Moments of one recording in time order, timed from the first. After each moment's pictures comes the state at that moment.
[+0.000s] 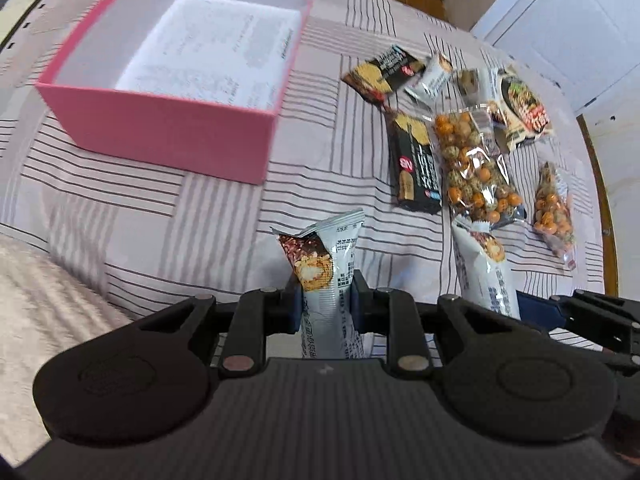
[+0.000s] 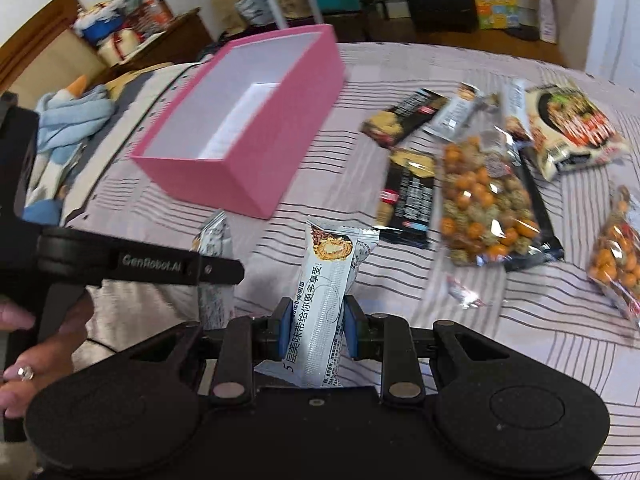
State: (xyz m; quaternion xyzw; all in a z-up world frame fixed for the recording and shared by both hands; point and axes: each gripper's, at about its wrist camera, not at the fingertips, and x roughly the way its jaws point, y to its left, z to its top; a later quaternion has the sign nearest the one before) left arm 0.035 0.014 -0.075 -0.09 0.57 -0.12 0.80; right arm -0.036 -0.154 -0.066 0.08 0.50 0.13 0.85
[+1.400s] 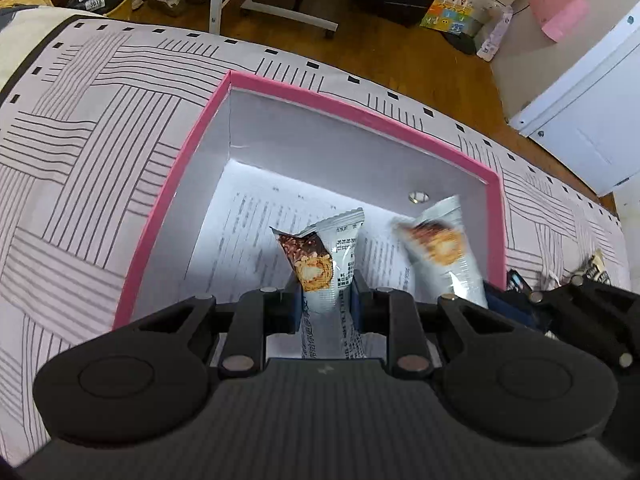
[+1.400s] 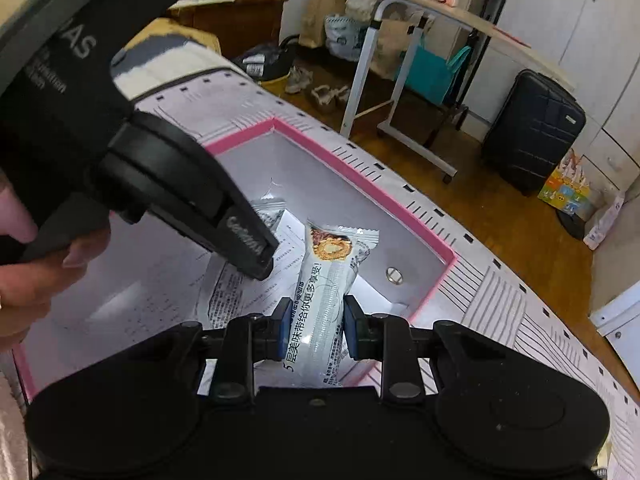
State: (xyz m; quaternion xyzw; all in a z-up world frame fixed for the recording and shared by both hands) left arm 0.328 0.105 -0.104 -0.12 0.55 -0.09 0.82; right arm 0.247 -0.013 -0.068 -0.19 0.43 0.19 0.86
